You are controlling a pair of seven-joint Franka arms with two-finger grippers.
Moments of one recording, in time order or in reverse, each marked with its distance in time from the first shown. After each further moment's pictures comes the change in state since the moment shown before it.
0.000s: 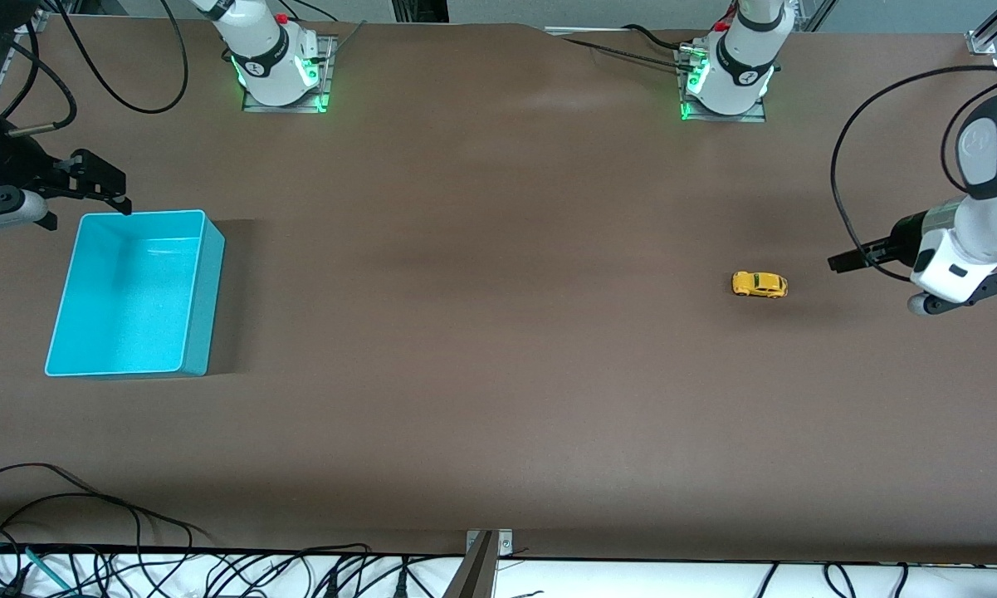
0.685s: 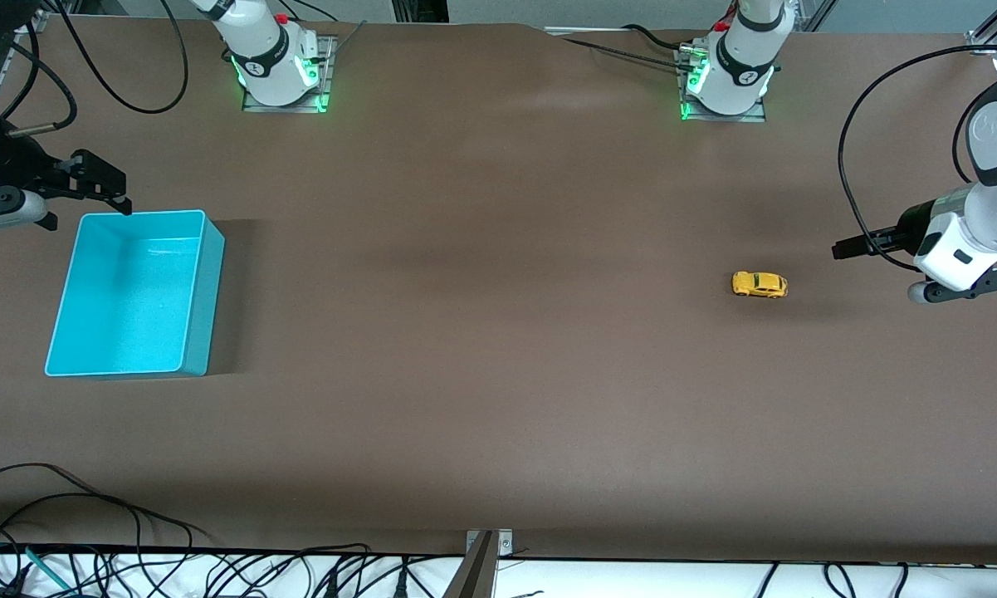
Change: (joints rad) left arm 0.000 -0.017 -0.003 -0.004 0.000 -0.019 0.037; right arm 0.000 0.001 0.000 0.000 0.000 0.000 0.000
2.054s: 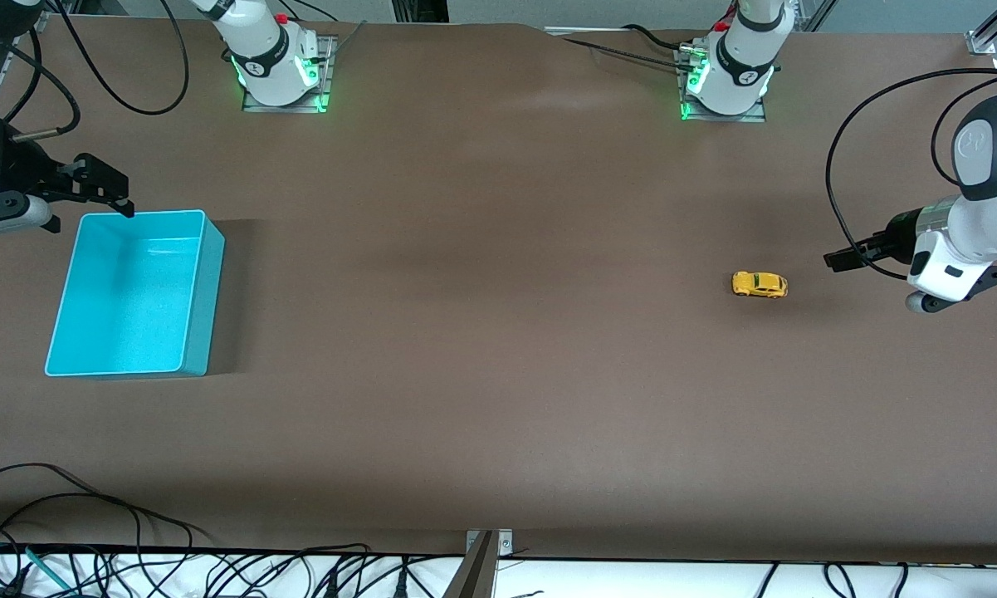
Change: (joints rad) left arm -0.001 0.038 -0.003 -0.005 0.000 0.001 -0.241; right arm 0.000 0.008 0.000 0.000 0.000 0.000 0.000
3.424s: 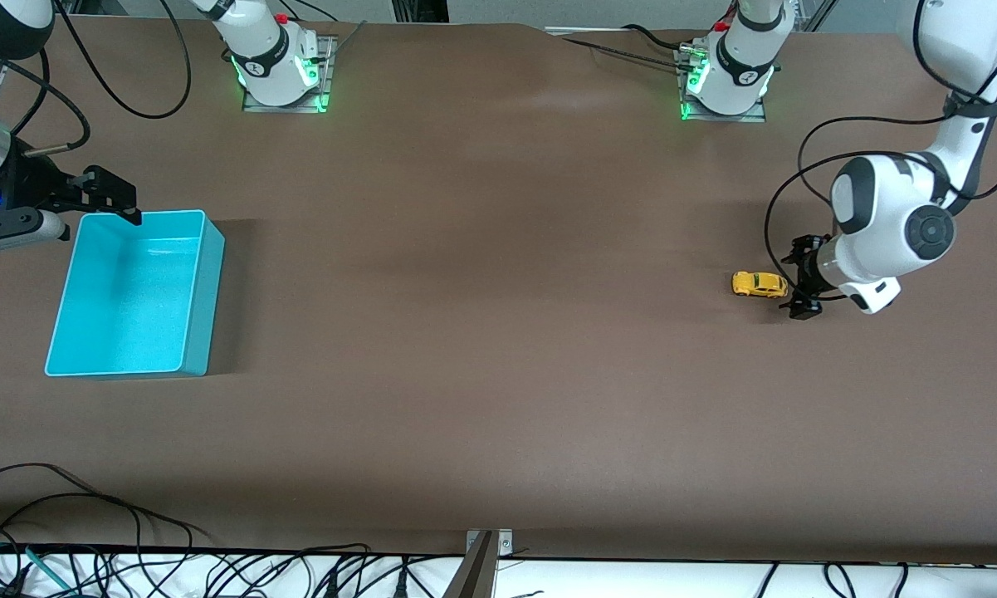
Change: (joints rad) left arm -0.013 0.154 -0.034 -0.343 0.000 0.641 -1.044; right arm 0.000 0.028 0.000 0.000 -0.001 0.003 -0.001
